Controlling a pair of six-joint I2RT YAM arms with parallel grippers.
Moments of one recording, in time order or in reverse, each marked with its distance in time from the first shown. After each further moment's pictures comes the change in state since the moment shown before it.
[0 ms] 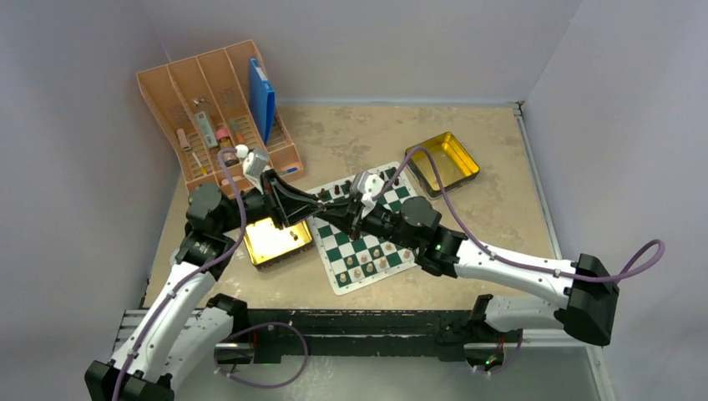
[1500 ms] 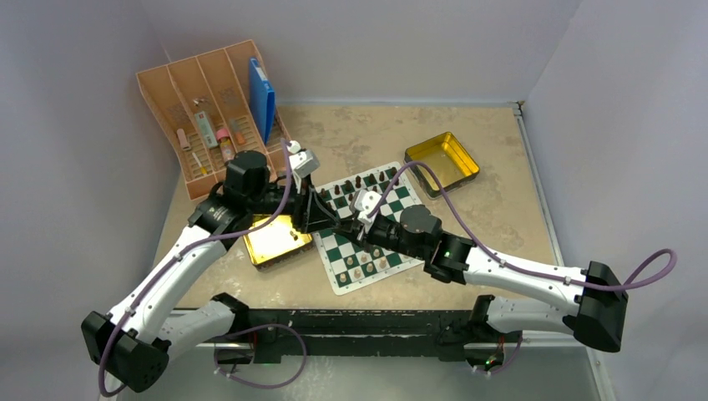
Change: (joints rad) left arm -0.174 0.244 0.348 -0.702 0.041 0.521; right arm 0.011 -0.093 -0.086 -0.194 0.013 -0.140
